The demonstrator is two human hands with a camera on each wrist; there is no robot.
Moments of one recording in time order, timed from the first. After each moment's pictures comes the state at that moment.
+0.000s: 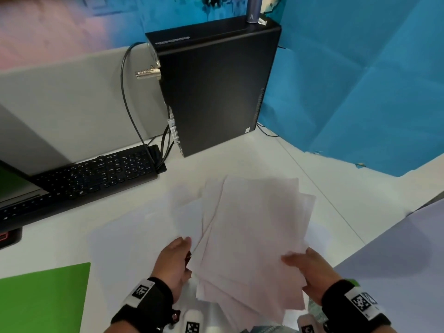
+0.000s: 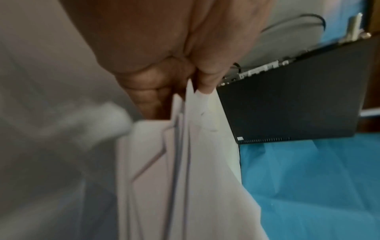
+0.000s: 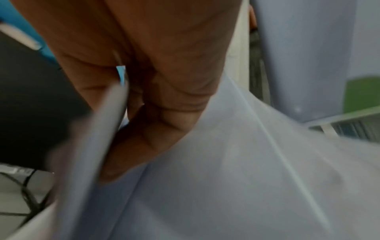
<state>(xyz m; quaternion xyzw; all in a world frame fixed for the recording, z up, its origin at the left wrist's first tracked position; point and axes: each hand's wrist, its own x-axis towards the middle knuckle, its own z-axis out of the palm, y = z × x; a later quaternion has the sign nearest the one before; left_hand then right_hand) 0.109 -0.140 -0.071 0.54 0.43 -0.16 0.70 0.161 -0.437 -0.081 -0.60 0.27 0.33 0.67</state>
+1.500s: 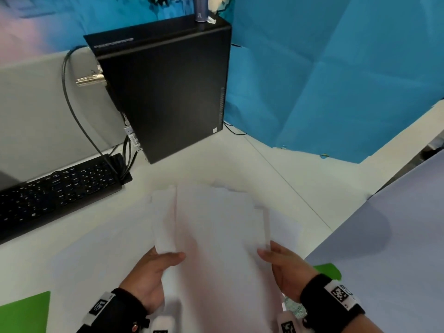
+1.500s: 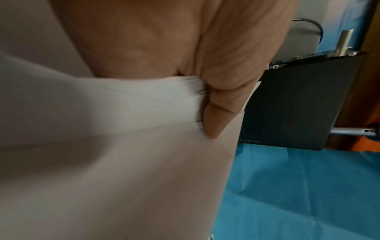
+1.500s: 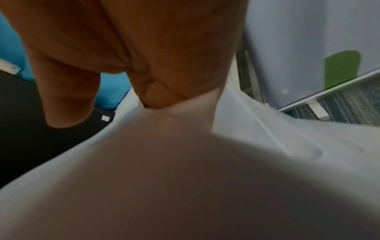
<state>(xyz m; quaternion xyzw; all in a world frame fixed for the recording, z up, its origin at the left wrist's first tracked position) 0.122 -0.155 -0.062 0.45 0.32 -0.19 0.81 0.153 -0.447 -0.077 -0.50 0.24 0.34 0.76</state>
